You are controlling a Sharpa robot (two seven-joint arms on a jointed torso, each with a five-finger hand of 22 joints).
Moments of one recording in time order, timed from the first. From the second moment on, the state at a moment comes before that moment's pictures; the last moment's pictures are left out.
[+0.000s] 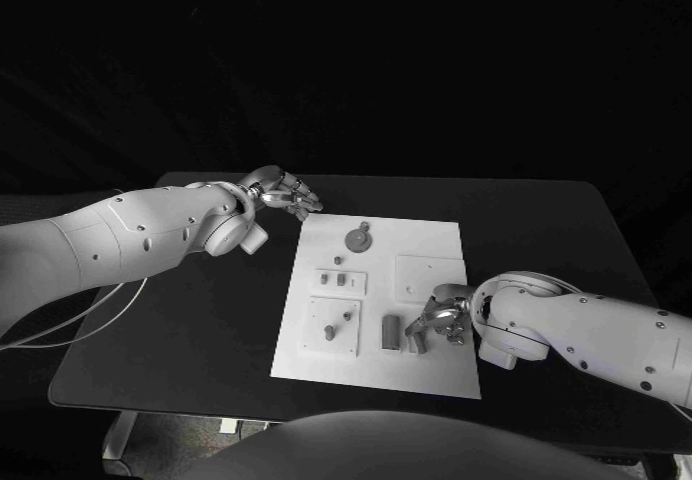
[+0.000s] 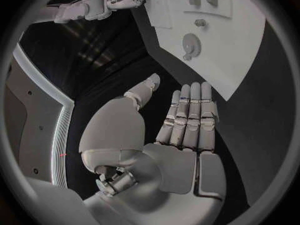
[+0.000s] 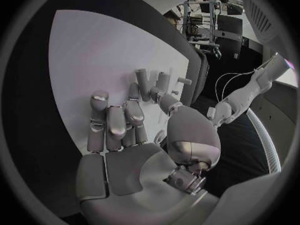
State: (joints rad) left arm 1.23 -0.74 -0.20 1.11 -0.52 -0.17 0.16; left_hand 1.08 -0.14 0.50 -0.20 0.06 0.85 0.18 0.24 0.54 1.05 0.15 0.19 0.20 0.90 0.12 0.40 0.68 0.05 0.90 0.03 0.15 0.90; right arm 1.09 -0.68 -0.21 1.47 -0.98 0.03 -0.49; right_hand 0.80 -0.16 0.58 -0.14 0.21 1.10 0.07 0.26 0.65 1.21 -0.03 1.28 1.13 1.25 -0.11 1.54 1.00 0.23 1.11 -0.04 1.04 1.25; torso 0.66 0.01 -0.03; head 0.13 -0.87
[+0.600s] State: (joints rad) left arm 1.23 -0.74 -0.20 1.11 -0.52 -0.17 0.16; left_hand 1.08 -0.14 0.50 -0.20 0.06 0.85 0.18 0.24 0.54 1.05 0.15 0.19 0.20 0.90 0.12 0.40 0.68 0.05 0.90 0.03 0.15 0.90; right arm 1.09 -0.69 -0.21 1.48 -0.96 0.02 -0.49; right_hand 0.77 -0.01 0.56 -0.20 0.20 1.11 0.07 0.26 0.65 1.23 -0.04 1.30 1.16 1.26 -0.11 1.54 1.02 0.23 1.11 -0.04 1.04 1.26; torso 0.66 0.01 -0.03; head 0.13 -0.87
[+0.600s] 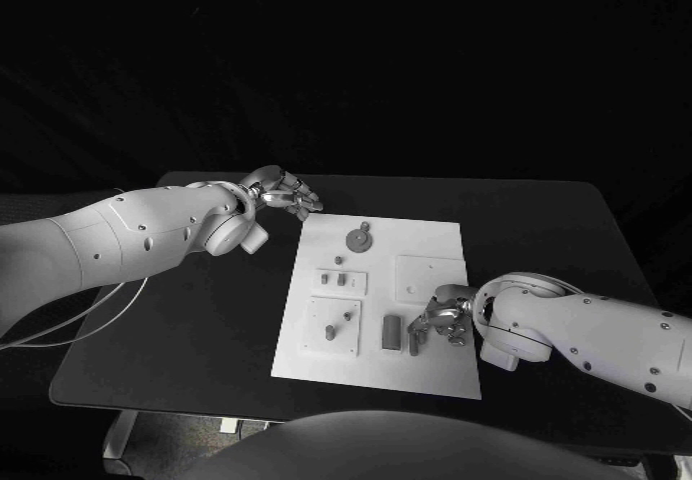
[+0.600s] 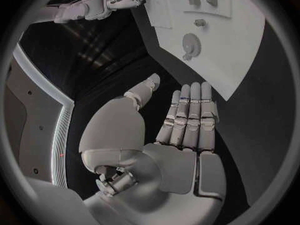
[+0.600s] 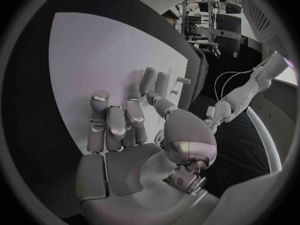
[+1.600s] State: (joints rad) left arm 1.23 -0.75 -0.20 1.11 -0.52 -0.17 0.16; left_hand 1.08 -0.14 0.50 -0.20 0.06 0.85 0.18 0.24 0.54 1.05 0.15 0.19 0.20 0.90 0.12 0.40 0.68 0.05 0.90 0.03 0.15 0.90; right arm 1.09 -0.76 -0.20 1.52 -0.98 -0.02 -0.42; right_hand 0.72 -0.12 0.59 -0.18 0.15 1.11 0.07 0.26 0.65 1.23 -0.04 1.30 1.15 1.27 -0.11 1.54 1.01 0.23 1.12 -0.05 1.04 1.25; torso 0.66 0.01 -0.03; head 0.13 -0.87
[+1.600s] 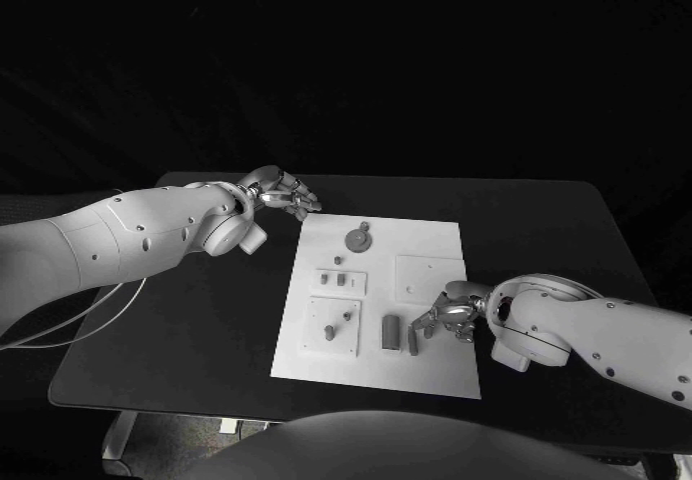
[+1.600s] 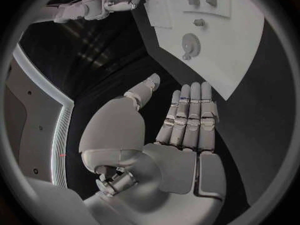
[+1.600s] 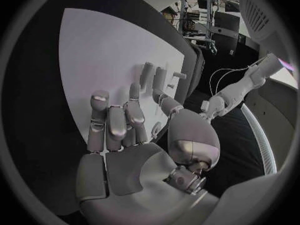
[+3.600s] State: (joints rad) left arm 1.23 -0.75 -0.20 1.11 -0.52 -0.17 0.16; left_hand 1.08 -0.14 0.50 -0.20 0.06 0.85 0.18 0.24 0.54 1.06 0.15 0.19 0.20 0.90 0.12 0.40 0.68 0.05 0.90 0.03 0.15 0.90; right arm 1.07 -0.75 -0.21 1.57 -1.27 0.06 -0.40; right_hand 0.86 -0.16 0.59 -0.20 0.08 1.12 0.06 0.27 0.65 1.26 -0.04 1.31 1.16 1.28 -0.11 1.53 1.03 0.23 1.13 -0.05 1.04 1.25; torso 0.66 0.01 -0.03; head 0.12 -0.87
